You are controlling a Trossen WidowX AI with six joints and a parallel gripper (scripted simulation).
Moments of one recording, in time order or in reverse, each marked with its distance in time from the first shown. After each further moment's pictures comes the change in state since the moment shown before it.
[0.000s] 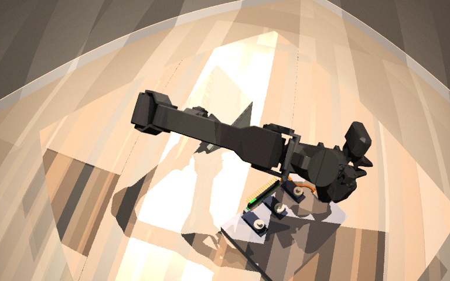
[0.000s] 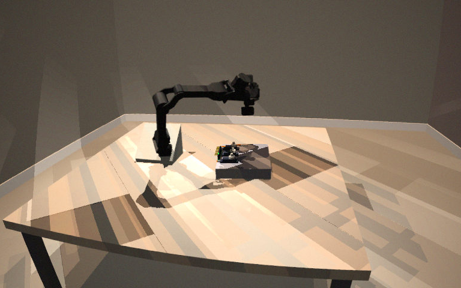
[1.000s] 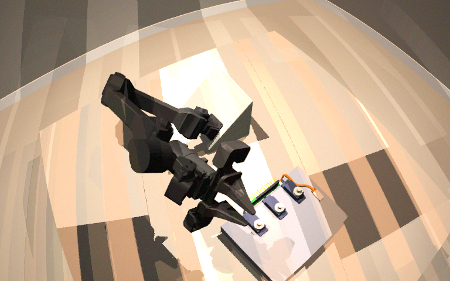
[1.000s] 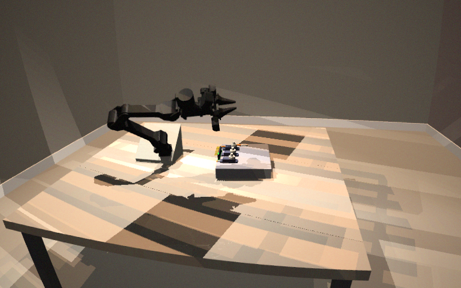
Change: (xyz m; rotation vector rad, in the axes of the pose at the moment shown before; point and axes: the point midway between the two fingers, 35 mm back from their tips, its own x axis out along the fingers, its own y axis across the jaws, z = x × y) arm -0.256 -0.060 0.078 -0.390 -0.764 -0.086
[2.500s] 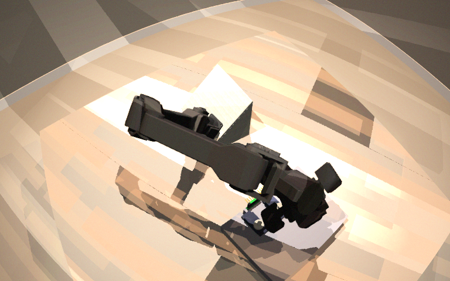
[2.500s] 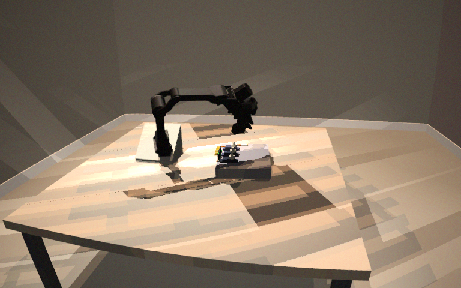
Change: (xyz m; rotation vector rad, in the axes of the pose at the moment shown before) arm 0.090 0.000 -0.189 -0.068 0.914 -0.429
